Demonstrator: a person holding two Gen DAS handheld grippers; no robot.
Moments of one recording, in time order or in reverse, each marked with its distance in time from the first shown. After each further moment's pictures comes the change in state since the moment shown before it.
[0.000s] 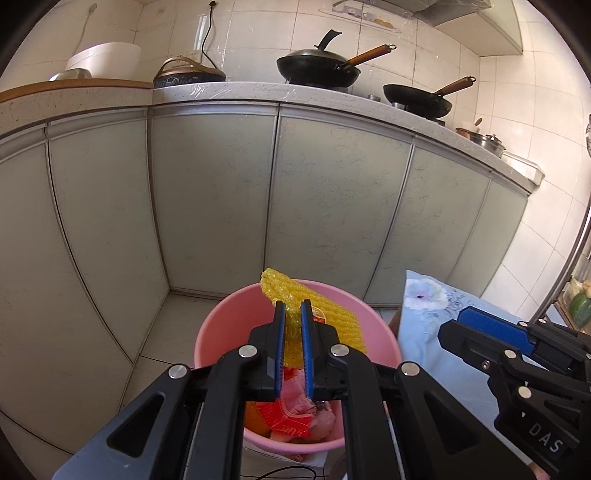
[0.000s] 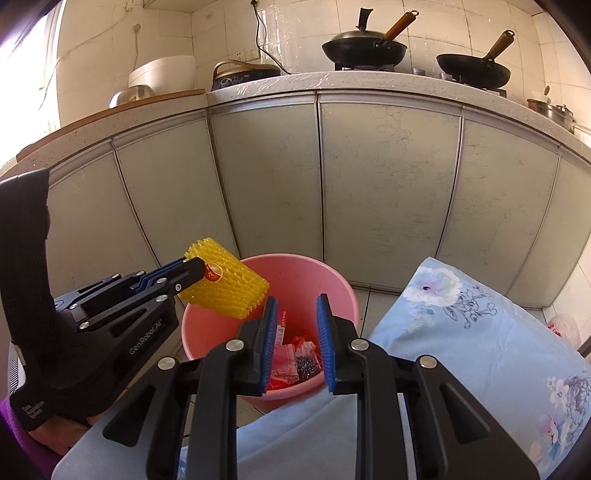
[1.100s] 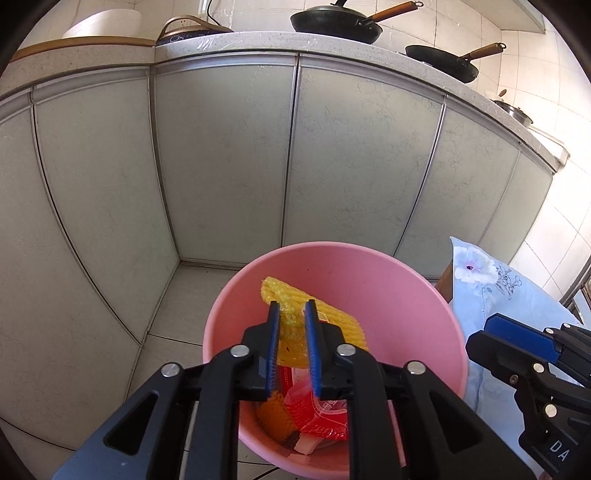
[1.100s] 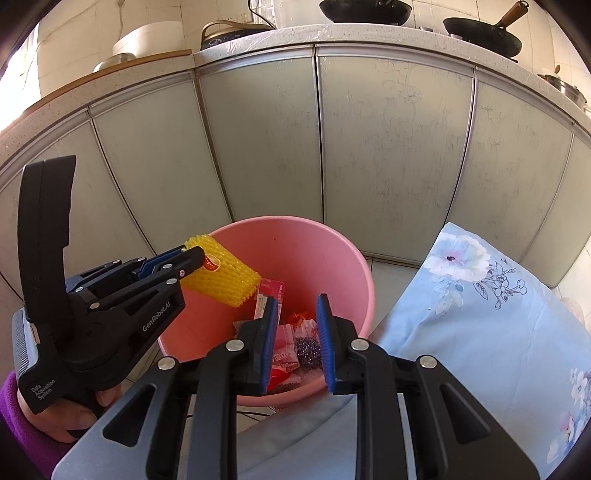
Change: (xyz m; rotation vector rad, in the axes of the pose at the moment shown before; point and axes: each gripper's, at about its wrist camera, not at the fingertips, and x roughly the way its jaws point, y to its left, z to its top) left arm 0.068 0.023 -0.020 0.000 0.137 0.052; right arm 0.062 -0.001 -0.010 0.015 0.134 -0.014
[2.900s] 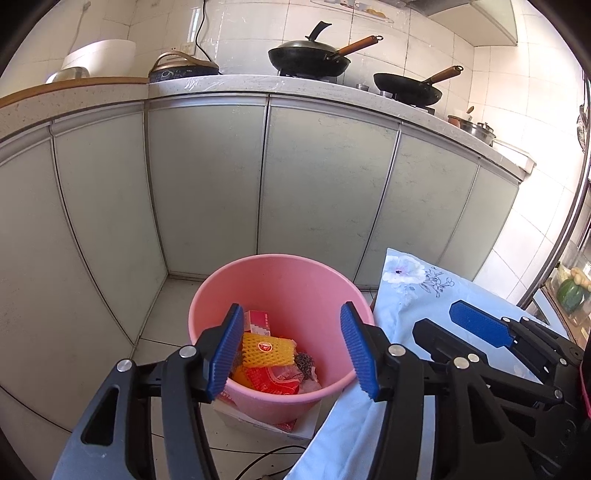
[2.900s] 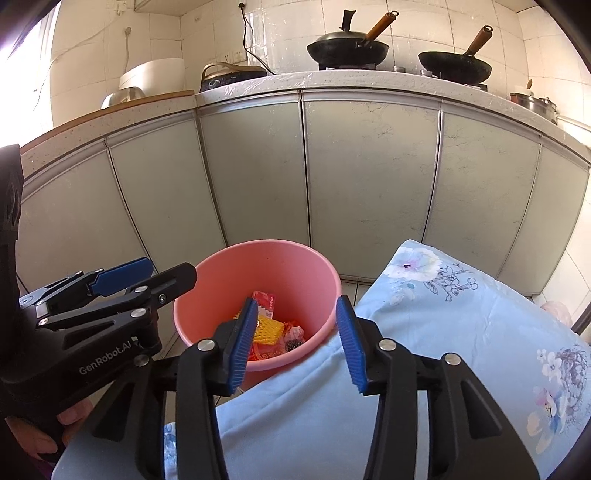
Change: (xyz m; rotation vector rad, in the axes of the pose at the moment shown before) left arm -0.112 -0.036 -0.010 0.014 -0.085 -0.070; right arm -0.088 -0.006 -0.026 0.017 -0.140 -0.037
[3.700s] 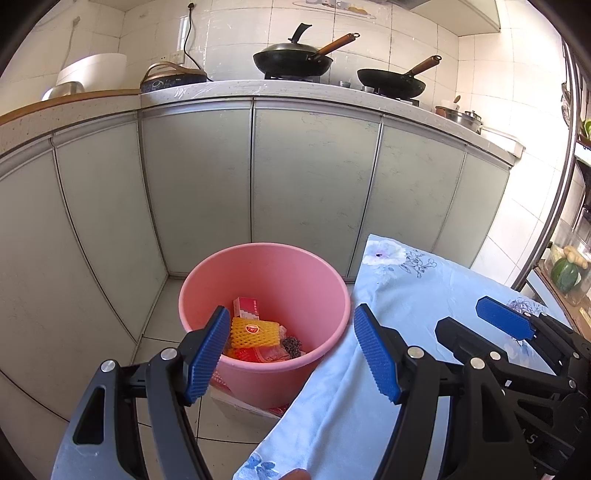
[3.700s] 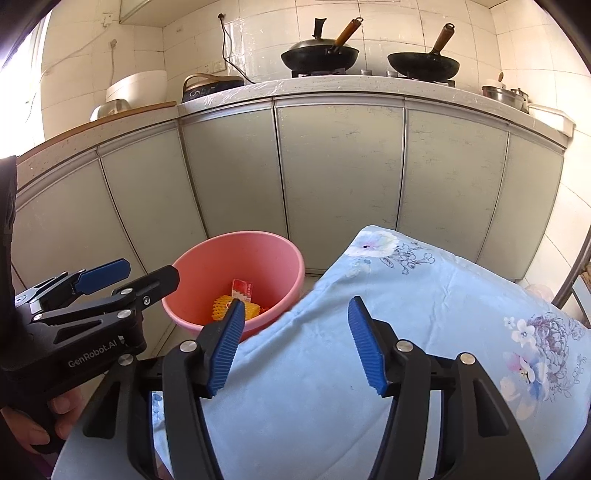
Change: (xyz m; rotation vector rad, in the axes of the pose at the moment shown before) left arm -0.027 -0.029 -0.021 0.054 -0.002 0.001; right arm -0.046 -0.024 -0.031 0.053 -0.022 -0.060
